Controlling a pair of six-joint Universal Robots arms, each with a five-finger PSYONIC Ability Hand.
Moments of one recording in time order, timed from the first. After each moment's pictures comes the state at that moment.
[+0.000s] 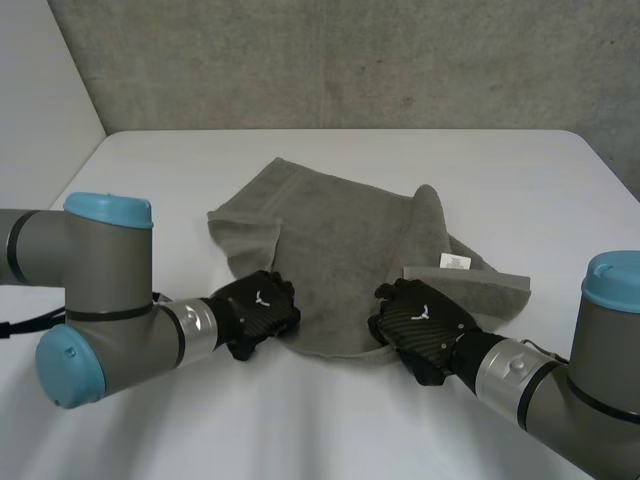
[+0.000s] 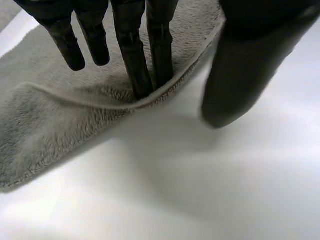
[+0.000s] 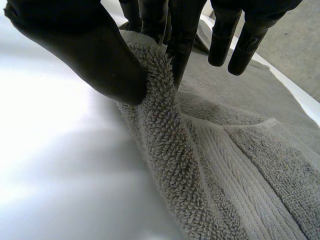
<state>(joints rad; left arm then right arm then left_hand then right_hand) 4.29 -2.19 -1.44 2.91 -1.14 3.97 1.95 -1.25 1.87 -0.12 1.04 2.56 0.86 0.88 0.22 0.23 0.71 1.32 1.28 0.21 0.23 1.15</state>
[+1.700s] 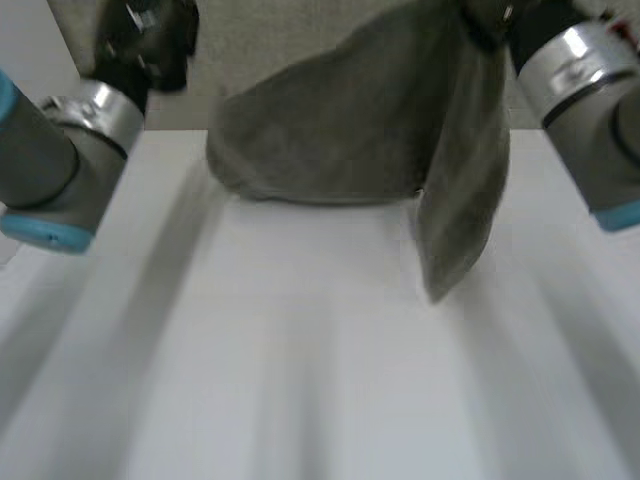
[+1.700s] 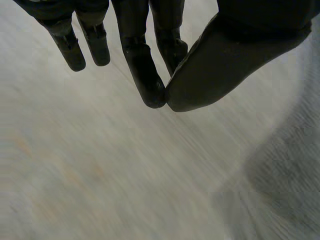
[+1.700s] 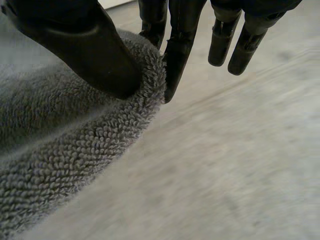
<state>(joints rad) 4.40 -1.99 -1.20 3.61 -1.35 3.43 1.94 -1.22 1.11 -0.41 1.24 2.53 1.33 1.30 0.22 0.23 1.16 1.32 1.31 0.21 0.23 1.16</state>
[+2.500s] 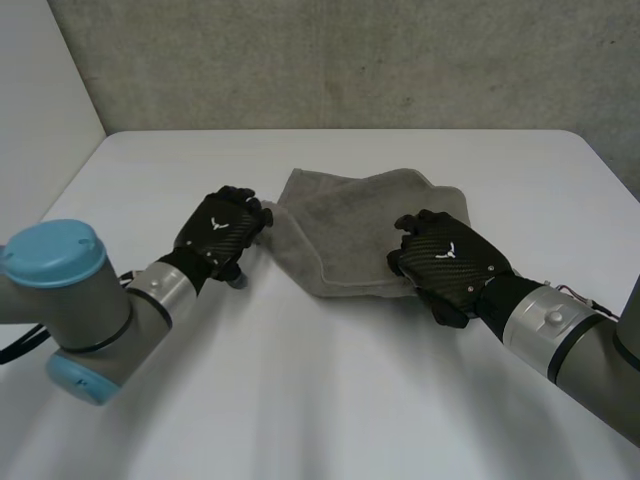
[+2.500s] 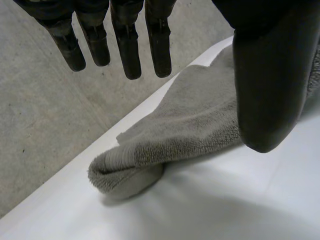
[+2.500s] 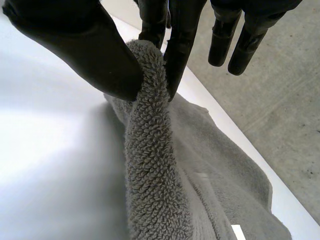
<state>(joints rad) 4.37 -2.11 -1.65 3.66 -1.19 3.49 1.90 -1.41 1.81 -0.11 1.02 2.55 0.48 0.45 0.22 0.23 0.23 1.32 1.31 0.21 0.23 1.16</state>
